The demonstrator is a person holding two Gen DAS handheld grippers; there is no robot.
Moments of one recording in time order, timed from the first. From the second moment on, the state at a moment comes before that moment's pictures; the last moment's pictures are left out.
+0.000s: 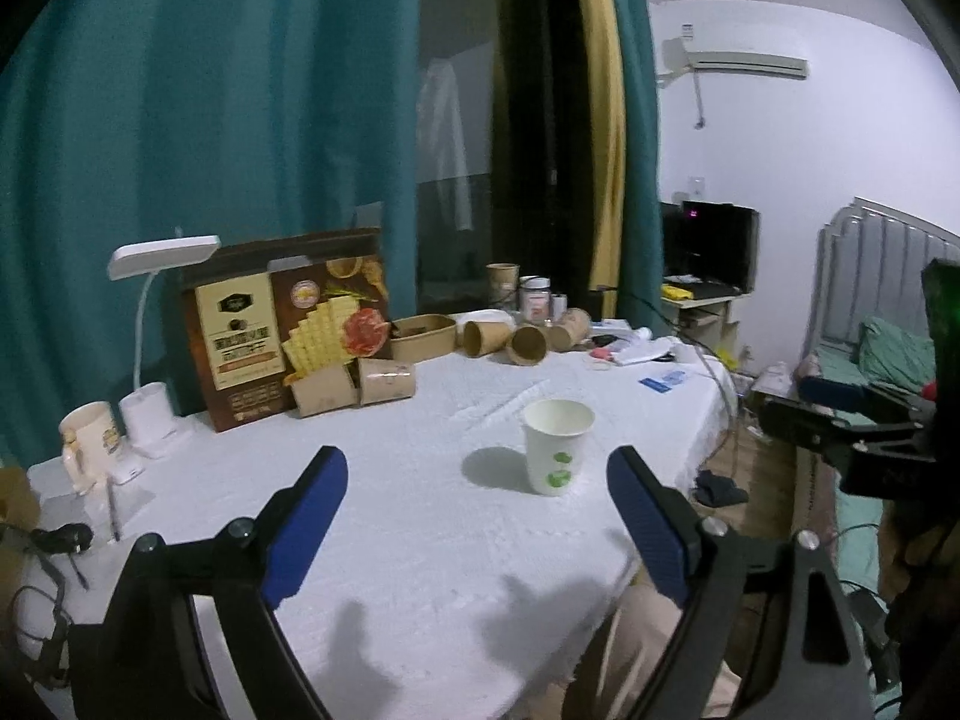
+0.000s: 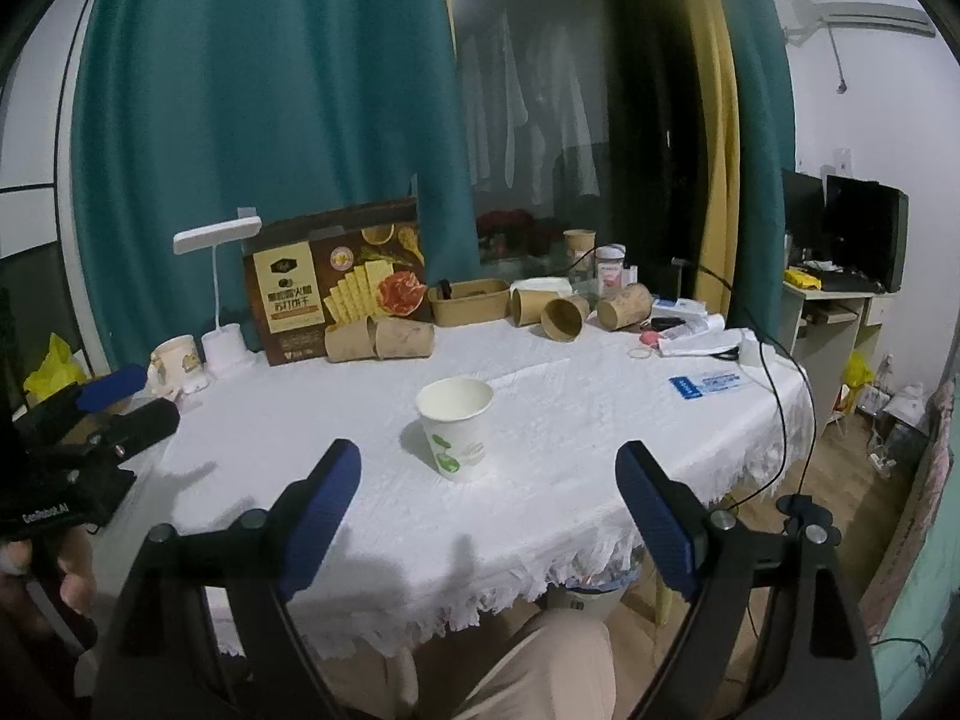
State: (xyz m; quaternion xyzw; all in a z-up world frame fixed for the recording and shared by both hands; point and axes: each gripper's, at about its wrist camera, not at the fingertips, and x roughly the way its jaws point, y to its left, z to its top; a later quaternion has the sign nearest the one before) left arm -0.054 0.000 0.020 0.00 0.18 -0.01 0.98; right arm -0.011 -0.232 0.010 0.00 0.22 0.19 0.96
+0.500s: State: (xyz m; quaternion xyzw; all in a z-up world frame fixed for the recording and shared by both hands) left arm -0.050 0.016 0.011 0.00 0.17 0.02 0.99; right arm 0.005 -0.213 -0.006 -0.02 0.25 0.20 0.95
